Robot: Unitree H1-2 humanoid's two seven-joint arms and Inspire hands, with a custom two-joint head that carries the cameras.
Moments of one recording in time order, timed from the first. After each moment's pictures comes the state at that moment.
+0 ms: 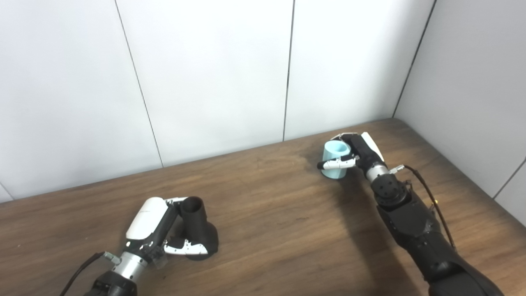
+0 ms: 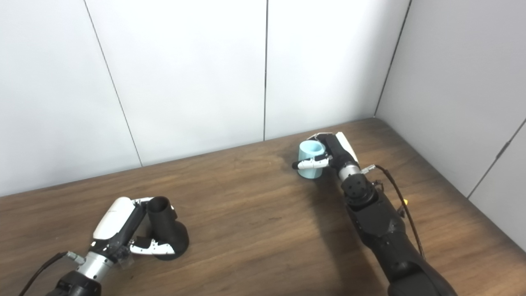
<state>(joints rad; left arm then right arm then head) -0.55 0.29 -0.60 0.62 0.56 -0.48 0.27 -0.52 -0.47 -0.03 0.60 -0.16 0.07 -0.09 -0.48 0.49</state>
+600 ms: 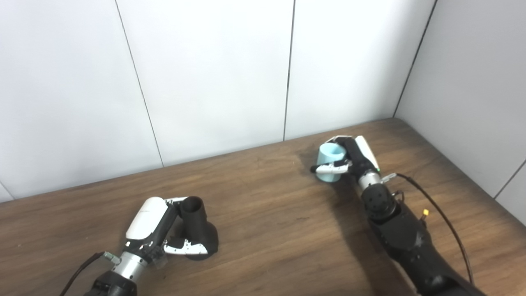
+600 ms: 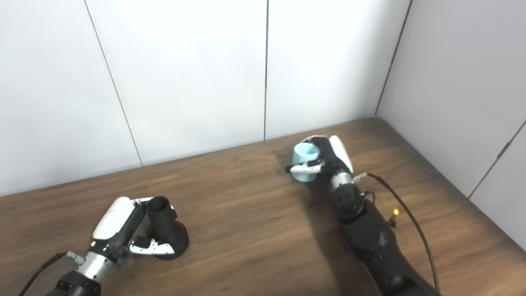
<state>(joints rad) -0.55 0.29 -0.60 0.62 0.56 -0.48 0.27 -0.45 -0.39 -0.01 0.45 -0.21 0.04 -0.18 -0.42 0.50</state>
